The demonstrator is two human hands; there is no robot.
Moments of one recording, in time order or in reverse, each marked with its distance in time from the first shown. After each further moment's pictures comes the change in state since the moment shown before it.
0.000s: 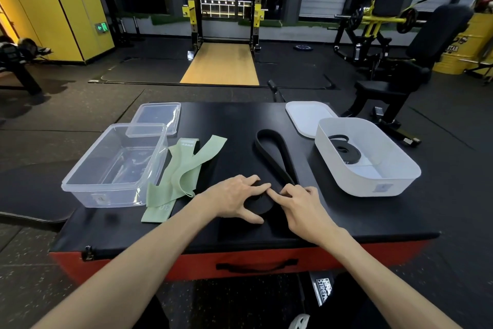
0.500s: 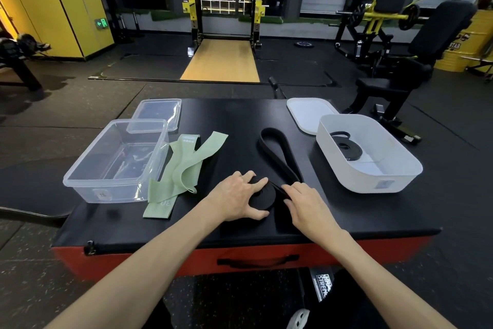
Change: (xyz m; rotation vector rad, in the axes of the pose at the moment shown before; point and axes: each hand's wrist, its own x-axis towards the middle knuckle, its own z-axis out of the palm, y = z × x) left_hand -0.005 0.017 0.009 0.191 0.085 -0.194; right_hand -0.006 0.000 0.009 -0.005 0.101 0.071
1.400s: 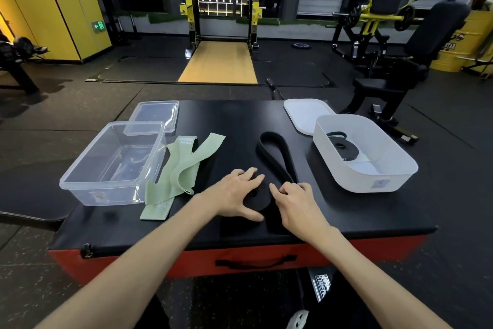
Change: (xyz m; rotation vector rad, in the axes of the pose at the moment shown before) left_hand 0.004 -0.011 -0.008 -0.283 -0.092 0.077; right_hand 0.006 -0.012 -0.002 -0.035 0.014 -0.061
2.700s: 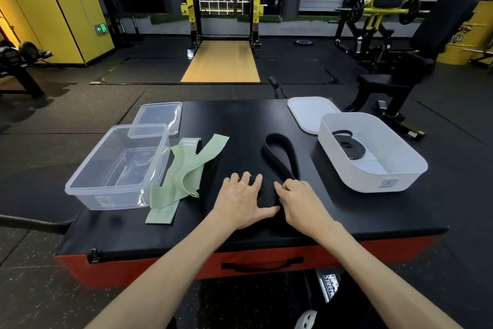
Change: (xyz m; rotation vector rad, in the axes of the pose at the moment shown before) left_hand 0.001 0.021 0.021 0.309 0.191 -0.307; right_hand 0.015 0.003 0.005 0.008 -0.083 0.007
